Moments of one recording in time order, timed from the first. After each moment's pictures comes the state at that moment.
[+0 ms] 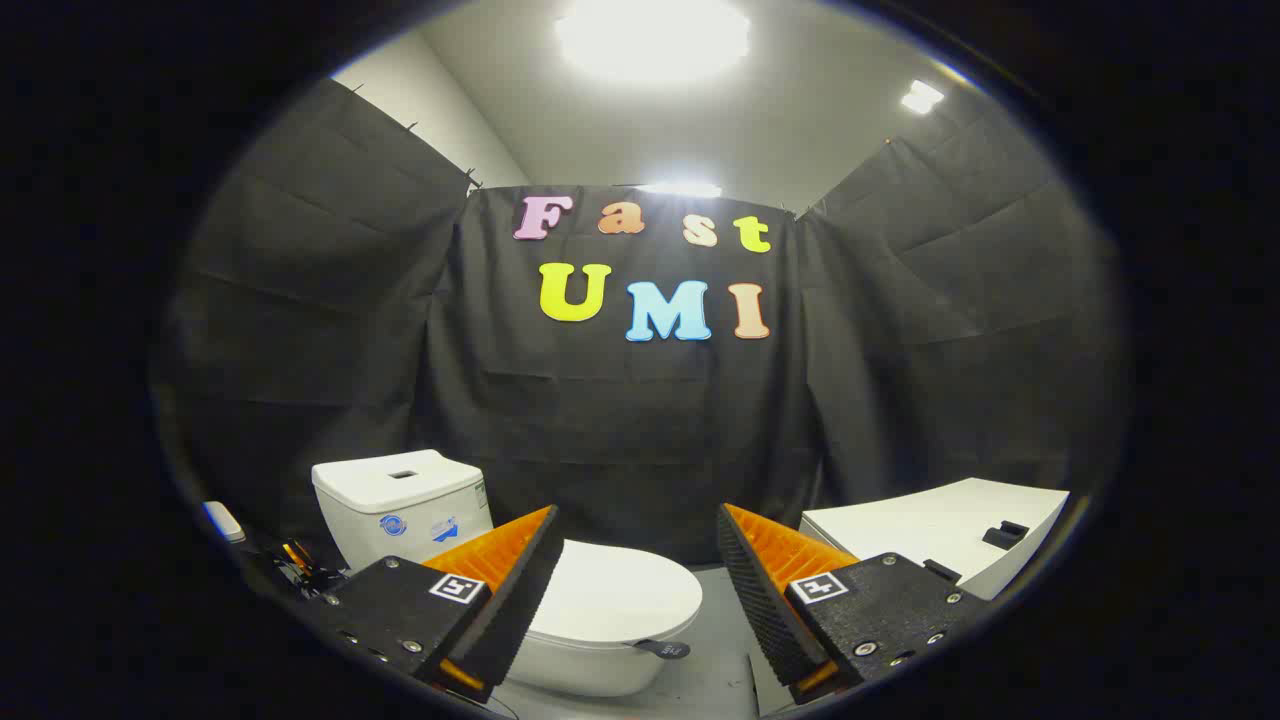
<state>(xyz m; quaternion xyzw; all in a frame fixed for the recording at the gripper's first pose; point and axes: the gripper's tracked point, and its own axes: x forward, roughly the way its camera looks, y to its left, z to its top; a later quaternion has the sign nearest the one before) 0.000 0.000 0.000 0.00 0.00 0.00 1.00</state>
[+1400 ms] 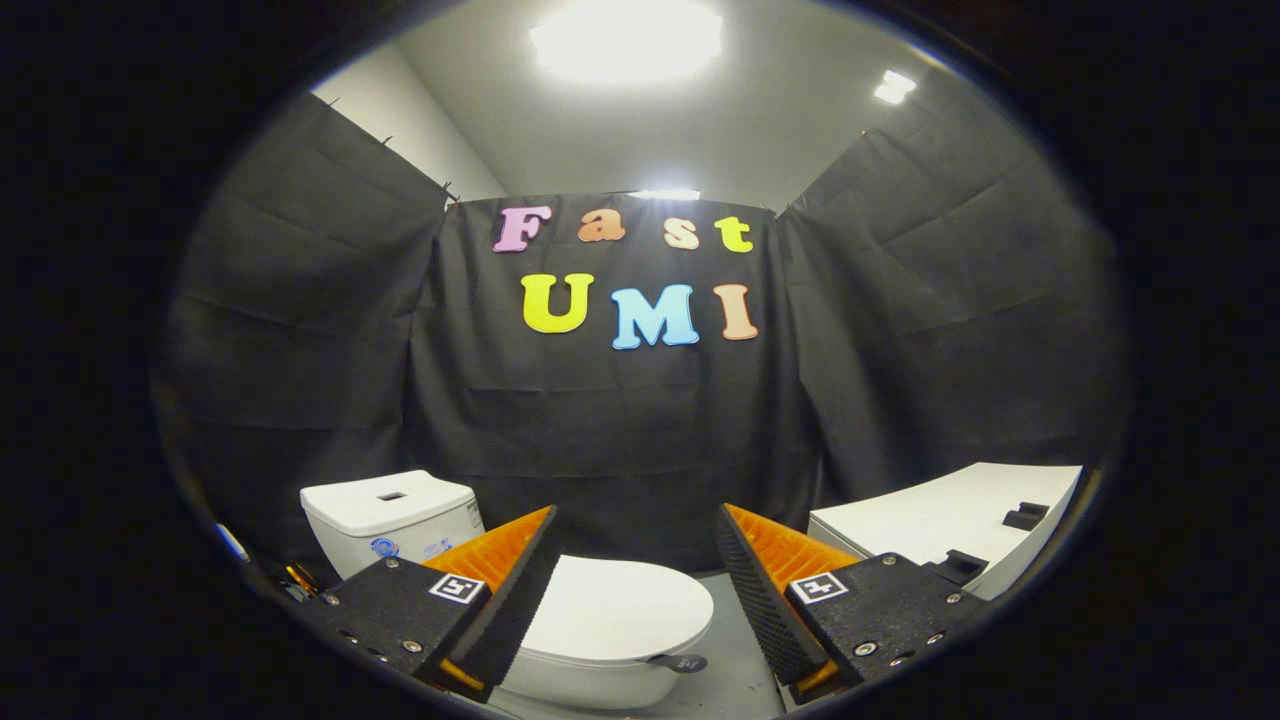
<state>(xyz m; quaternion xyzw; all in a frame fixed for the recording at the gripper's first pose) 0.034 0.000 -0.009 0.04 -0.01 -0.02 1.00</state>
